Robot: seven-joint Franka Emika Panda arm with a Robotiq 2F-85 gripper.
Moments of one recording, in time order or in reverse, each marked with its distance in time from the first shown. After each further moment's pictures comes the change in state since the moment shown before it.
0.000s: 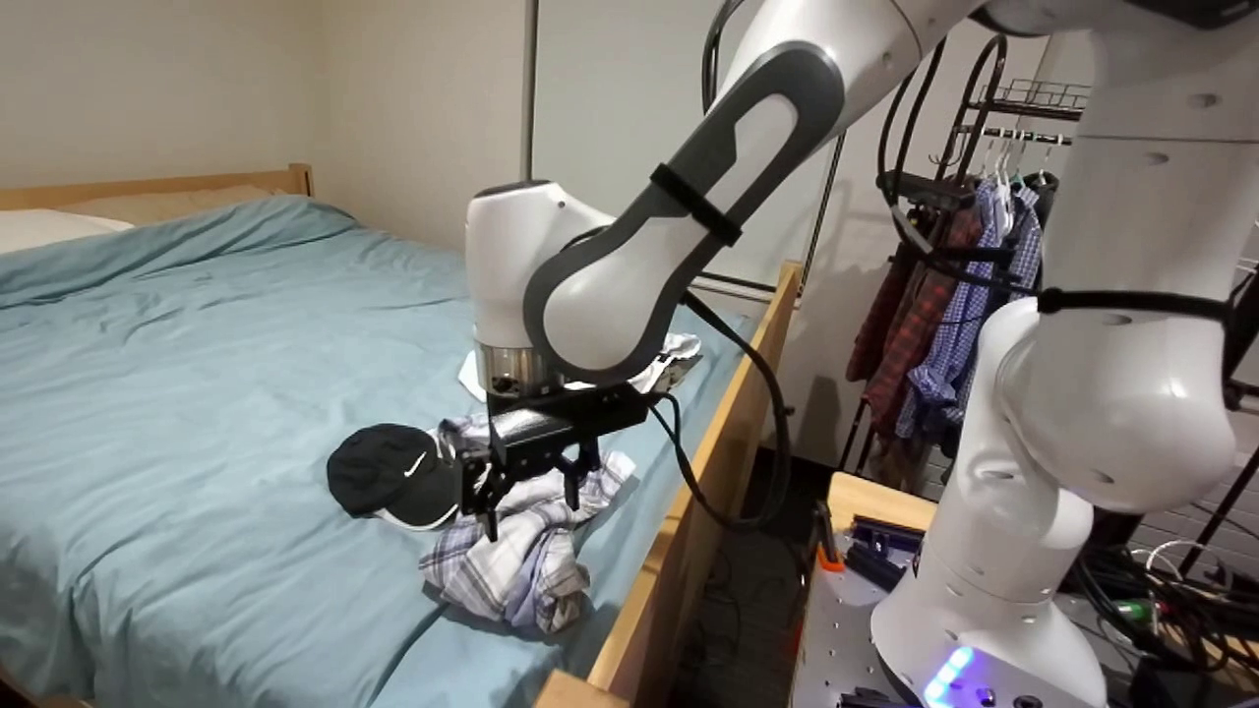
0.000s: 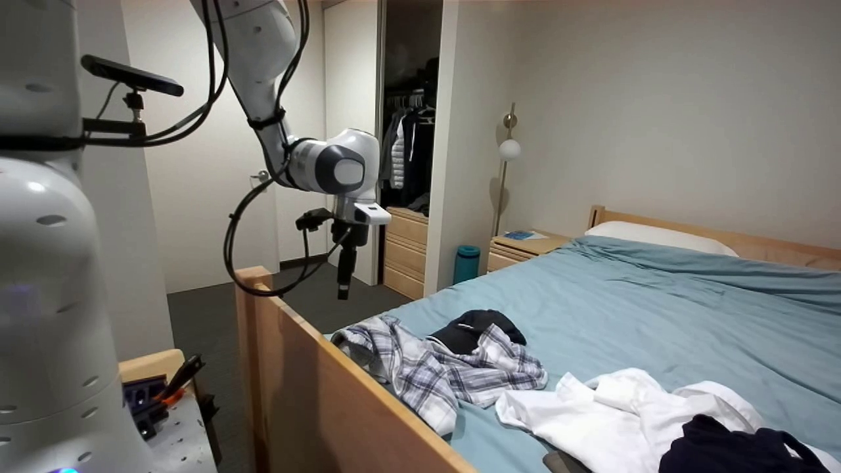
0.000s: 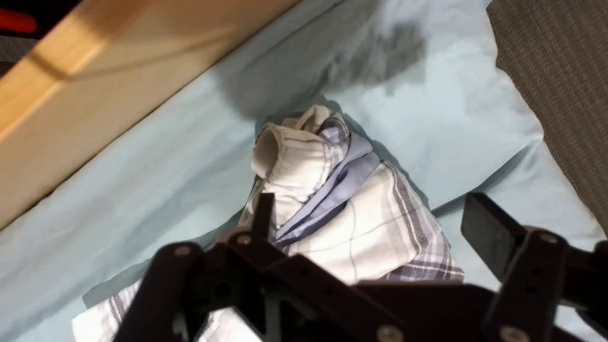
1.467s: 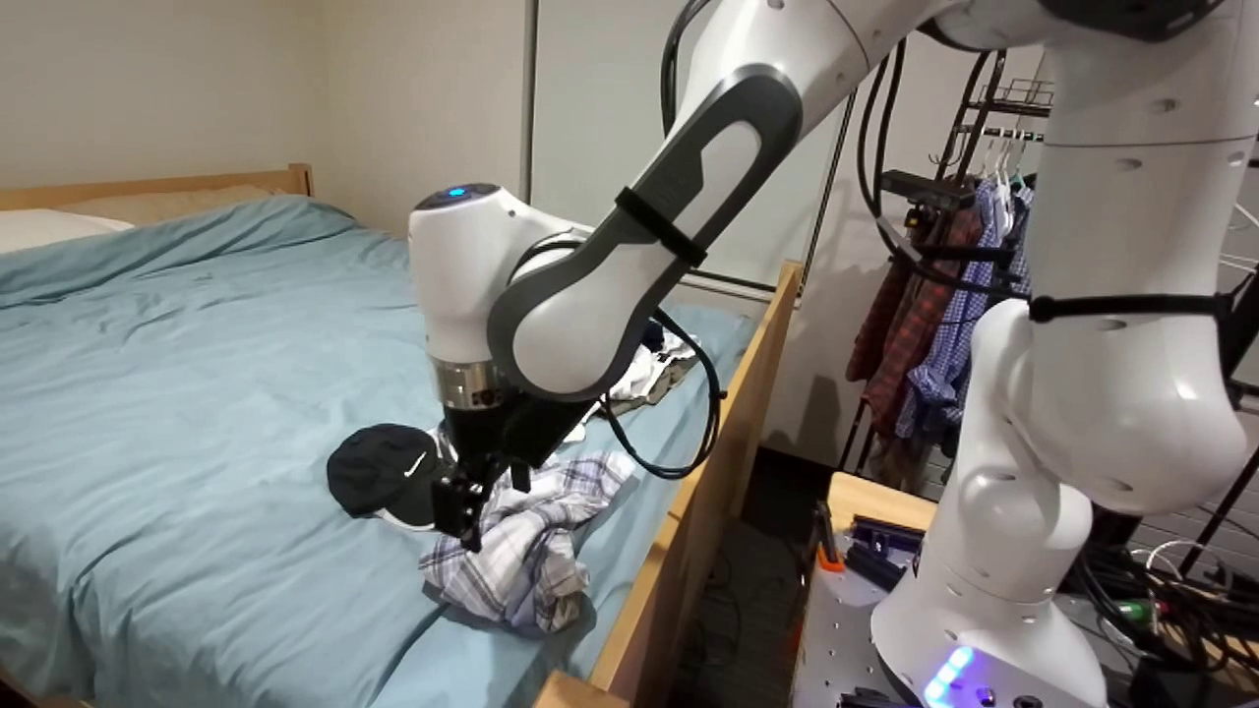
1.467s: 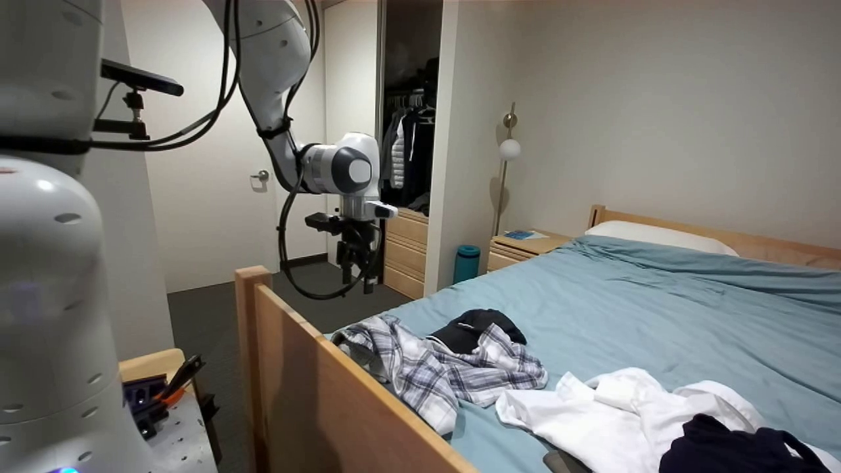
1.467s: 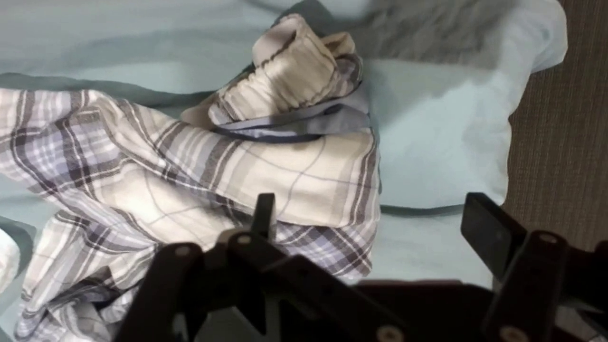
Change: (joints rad) arm 0.076 0.103 -0.048 0.123 -0.177 -0.016 -0.449
